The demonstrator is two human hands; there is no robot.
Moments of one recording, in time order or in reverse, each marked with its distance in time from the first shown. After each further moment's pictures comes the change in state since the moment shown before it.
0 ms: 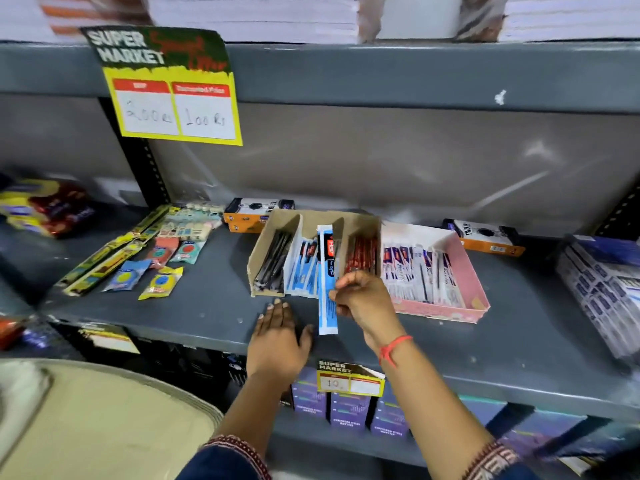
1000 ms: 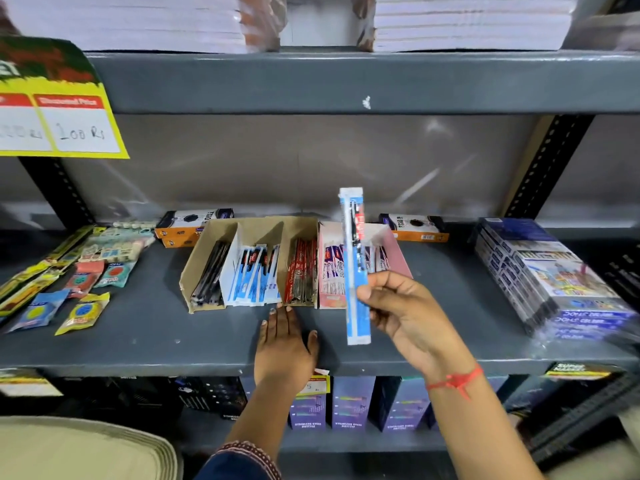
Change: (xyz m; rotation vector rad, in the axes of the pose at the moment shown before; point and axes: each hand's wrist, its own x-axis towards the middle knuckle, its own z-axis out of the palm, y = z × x) left_hand -0.003 0.086 0.030 0.011 -0.122 0.129; right_hand -0.072 -0.032 -0.112 0.363 -0.051 -0.057
